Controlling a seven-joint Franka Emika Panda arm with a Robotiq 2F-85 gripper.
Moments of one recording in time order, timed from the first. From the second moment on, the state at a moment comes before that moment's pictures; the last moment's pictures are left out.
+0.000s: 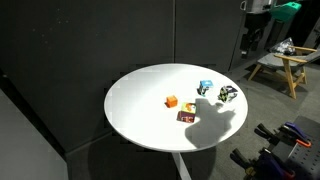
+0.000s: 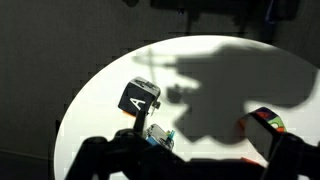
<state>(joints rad) -0.08 -0.26 -0.06 -2.36 -0.18 2.04 -0.11</state>
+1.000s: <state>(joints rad) -0.12 0.03 -0.14 -2.10 0.09 2.04 -0.10</state>
